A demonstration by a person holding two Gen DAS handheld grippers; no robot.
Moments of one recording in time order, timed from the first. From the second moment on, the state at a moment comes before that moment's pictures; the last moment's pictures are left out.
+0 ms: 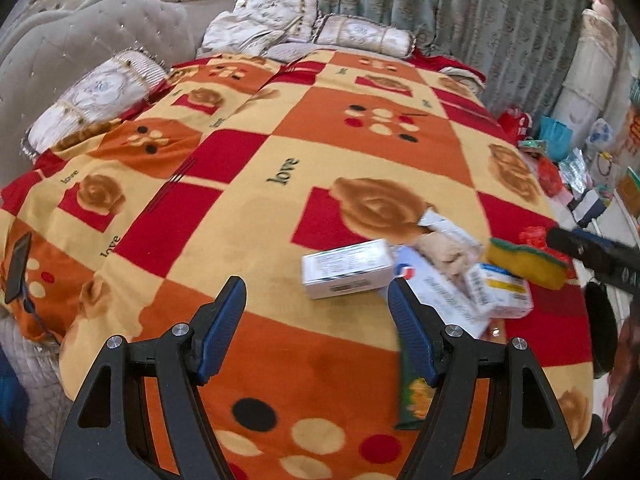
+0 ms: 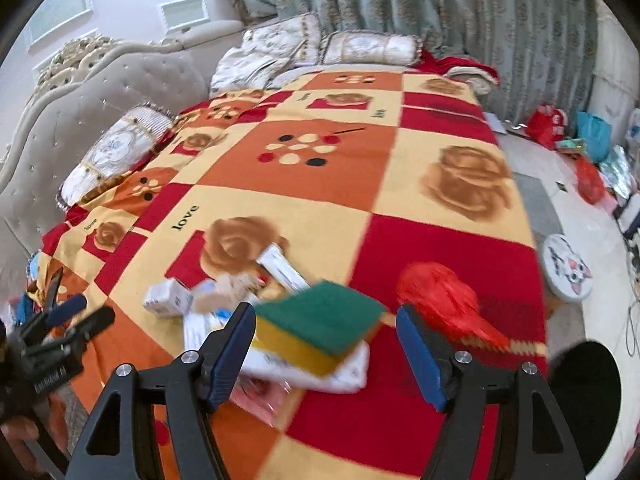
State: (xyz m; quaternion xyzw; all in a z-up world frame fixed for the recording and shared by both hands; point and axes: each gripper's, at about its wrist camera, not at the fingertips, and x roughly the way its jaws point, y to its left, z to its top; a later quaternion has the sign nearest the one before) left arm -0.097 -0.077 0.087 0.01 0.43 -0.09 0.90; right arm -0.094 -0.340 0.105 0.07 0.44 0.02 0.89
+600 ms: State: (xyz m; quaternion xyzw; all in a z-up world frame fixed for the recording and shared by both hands) left arm -0.011 -0.053 0.051 -0.02 0.45 -0.06 0.89; right arm -0.151 -0.394 0.051 0.04 0.53 0.02 0.85
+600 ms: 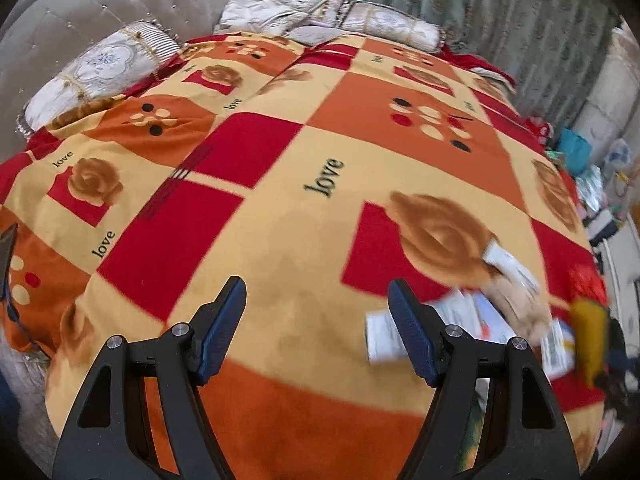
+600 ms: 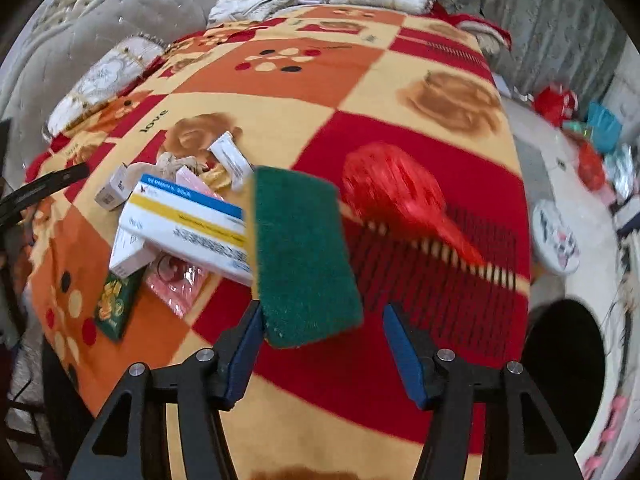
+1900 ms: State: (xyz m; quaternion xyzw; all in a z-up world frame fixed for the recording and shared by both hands) left arm -0.086 -0.033 0.020 0.03 0.53 -0.10 0.84; right arm -0.146 -0.401 0.067 0.09 0.46 0.05 0.88
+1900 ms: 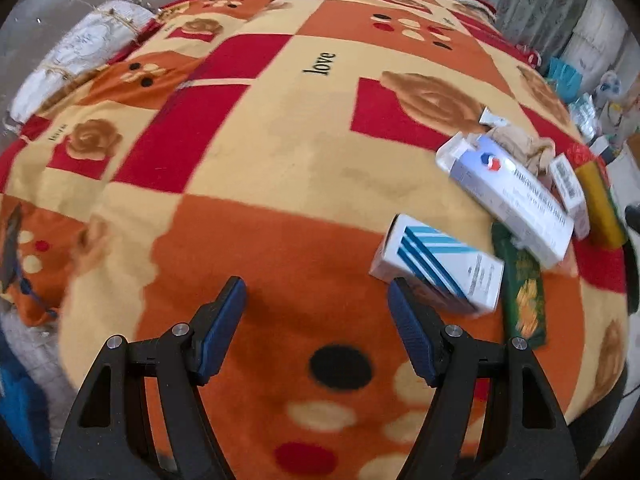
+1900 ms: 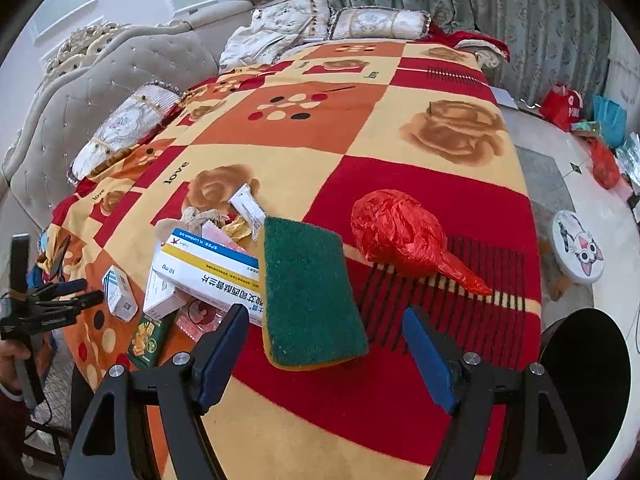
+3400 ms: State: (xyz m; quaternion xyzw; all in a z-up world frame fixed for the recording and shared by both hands) left arm -0.116 -0.150 0.097 0.00 0.46 -0.22 0.86; right arm -0.209 -0.408 0.092 0.10 0.40 -0.02 0.91
